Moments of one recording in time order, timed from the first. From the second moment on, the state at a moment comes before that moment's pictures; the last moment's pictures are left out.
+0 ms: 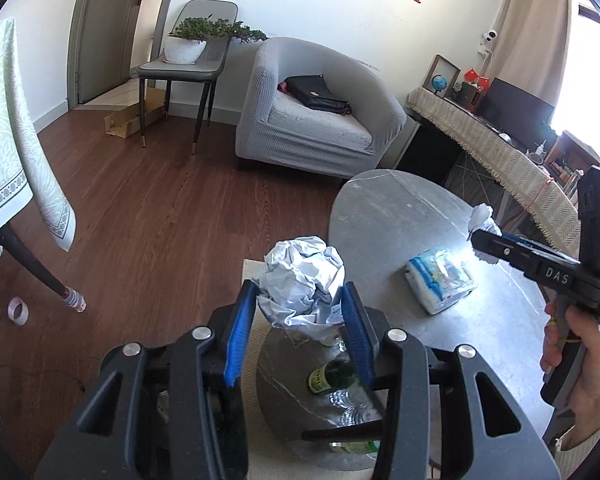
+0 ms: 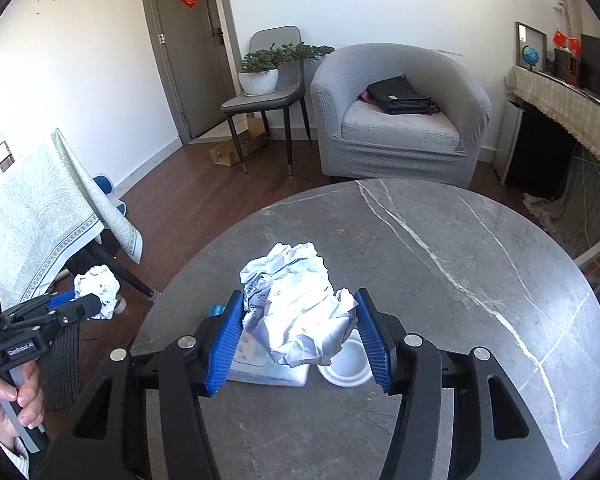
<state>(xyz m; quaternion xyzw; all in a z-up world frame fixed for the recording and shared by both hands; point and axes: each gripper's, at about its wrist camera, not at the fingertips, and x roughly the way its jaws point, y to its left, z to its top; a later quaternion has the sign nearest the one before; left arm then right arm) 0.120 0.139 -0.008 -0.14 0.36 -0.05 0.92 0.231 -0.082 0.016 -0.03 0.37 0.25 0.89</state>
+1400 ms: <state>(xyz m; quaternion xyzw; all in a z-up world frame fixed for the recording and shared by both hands) 0.069 0.255 -0.164 -0.03 0.62 0.02 0.78 0.205 0.146 -0.021 -0.09 0.40 0.40 0.82</state>
